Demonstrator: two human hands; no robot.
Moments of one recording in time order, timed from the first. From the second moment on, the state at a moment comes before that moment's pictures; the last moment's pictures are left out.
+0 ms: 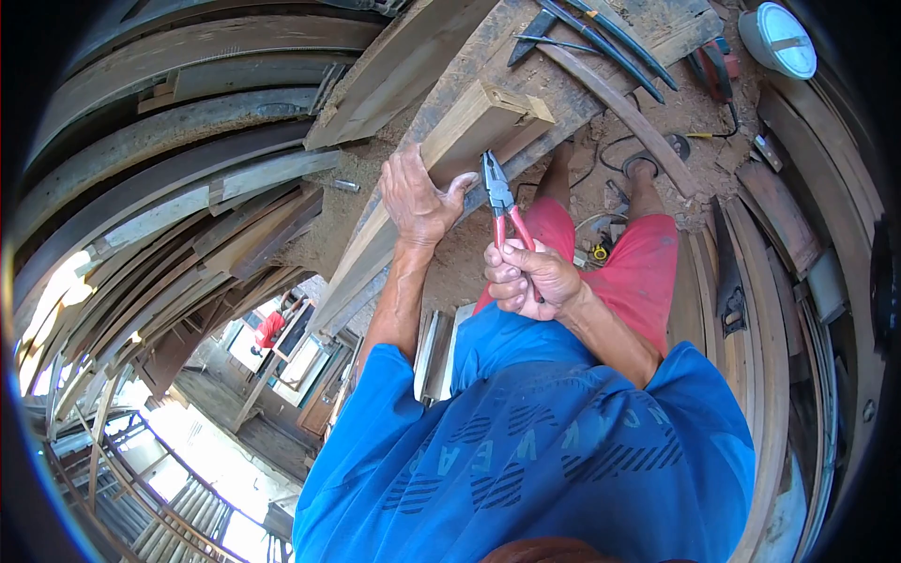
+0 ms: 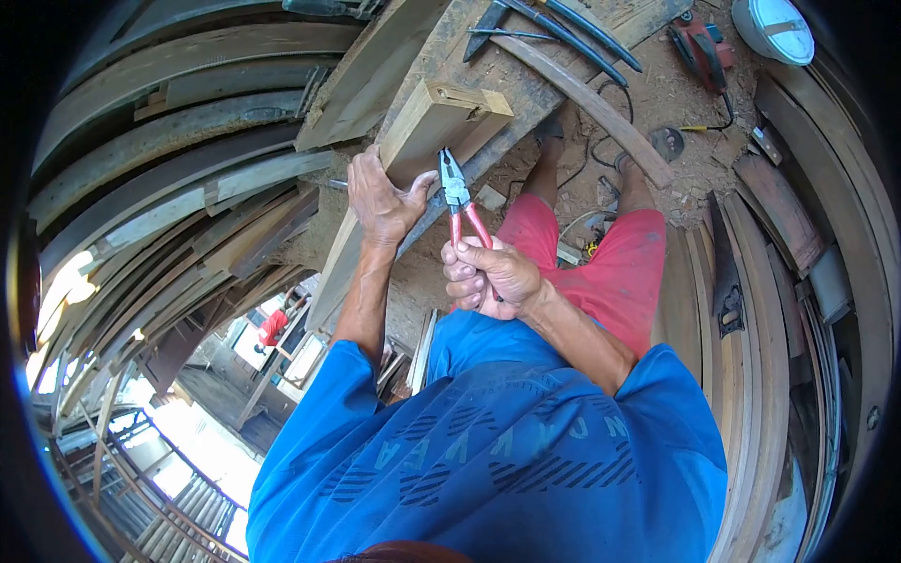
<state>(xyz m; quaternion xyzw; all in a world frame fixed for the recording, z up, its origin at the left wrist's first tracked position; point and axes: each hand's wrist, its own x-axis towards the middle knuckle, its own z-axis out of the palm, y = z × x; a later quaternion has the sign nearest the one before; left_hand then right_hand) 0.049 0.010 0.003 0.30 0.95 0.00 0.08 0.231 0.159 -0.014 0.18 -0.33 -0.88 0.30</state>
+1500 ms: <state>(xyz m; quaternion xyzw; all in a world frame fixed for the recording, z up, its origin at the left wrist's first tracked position) 0.040 0.010 0.001 0.31 0.95 0.01 0.10 0.213 0.156 0.001 0.21 -0.40 -0.85 0.27</state>
